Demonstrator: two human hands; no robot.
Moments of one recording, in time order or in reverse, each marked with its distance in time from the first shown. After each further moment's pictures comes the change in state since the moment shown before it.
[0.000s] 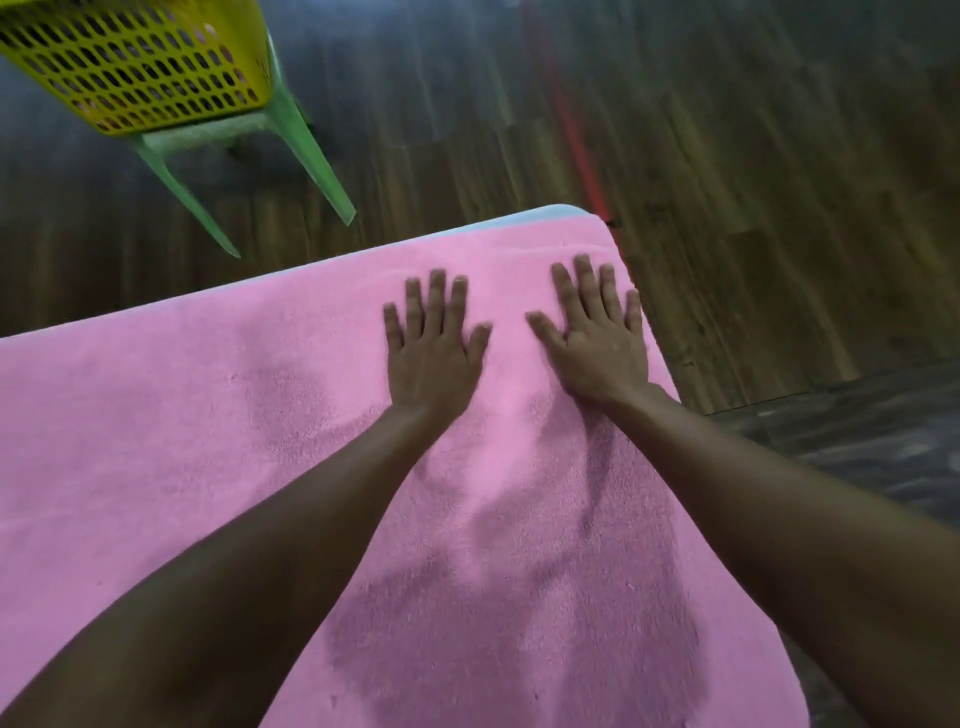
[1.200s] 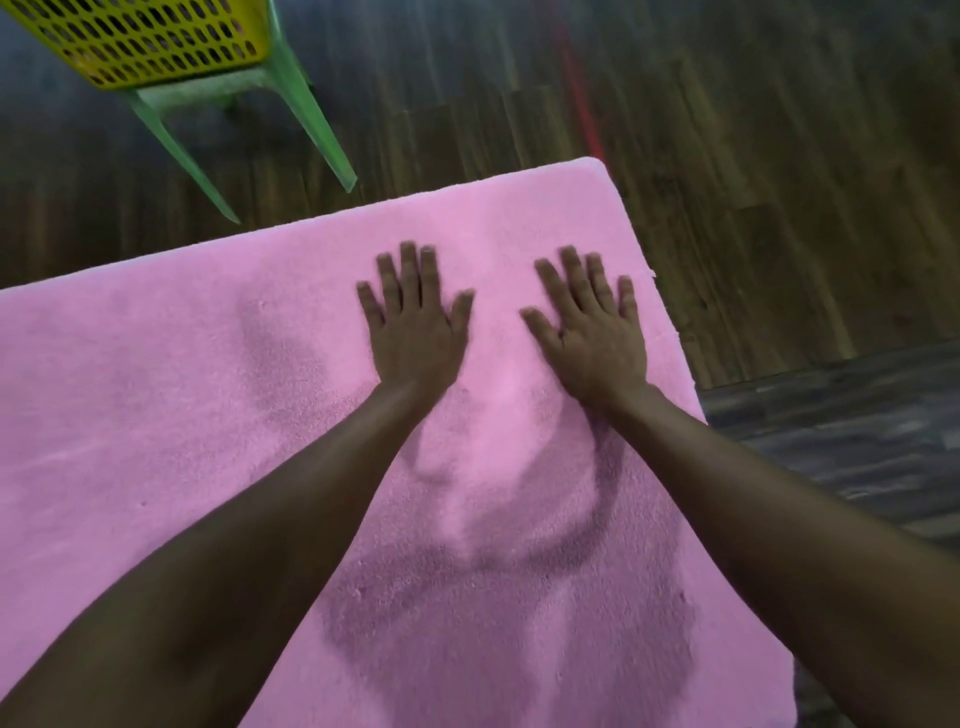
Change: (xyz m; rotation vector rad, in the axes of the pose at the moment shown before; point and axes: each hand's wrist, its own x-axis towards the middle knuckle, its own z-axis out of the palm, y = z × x) left_hand -0.020 -0.014 -0.005 -0.029 -0.015 -0.144; right_hand -0.036 -0.004 0.014 -0.065 0.072 -0.126
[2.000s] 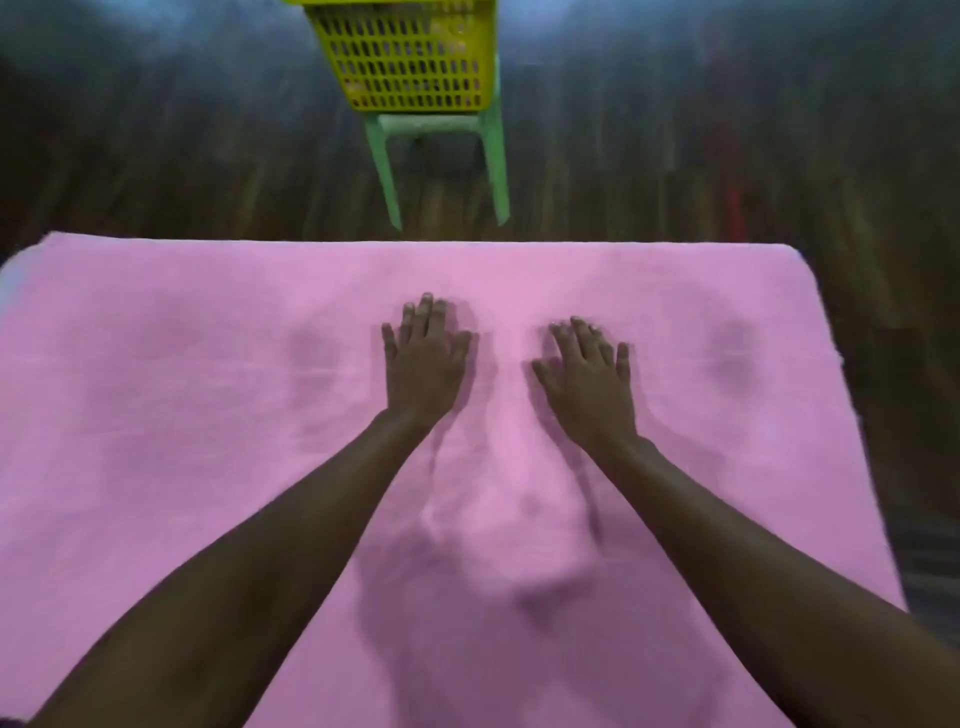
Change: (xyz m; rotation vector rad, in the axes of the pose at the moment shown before) left_hand -0.069 -0.196 -0.094 -0.168 -0.026 -0.250; right_hand -0.029 -0.221 -0.018 0.170 -0.138 -0.150
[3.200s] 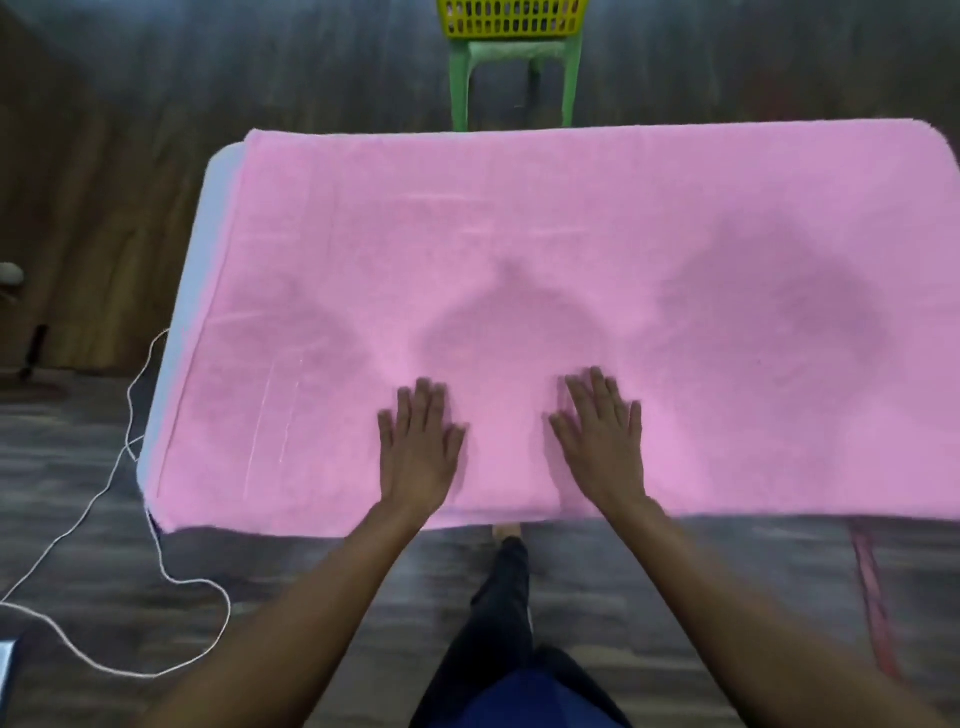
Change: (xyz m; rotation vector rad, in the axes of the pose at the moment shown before) left_hand -0.280 -0.360 -0.060 0.088 -0.230 0.035; right_hand -0.249 -0.273 0.176 0.000 -0.046 0.148
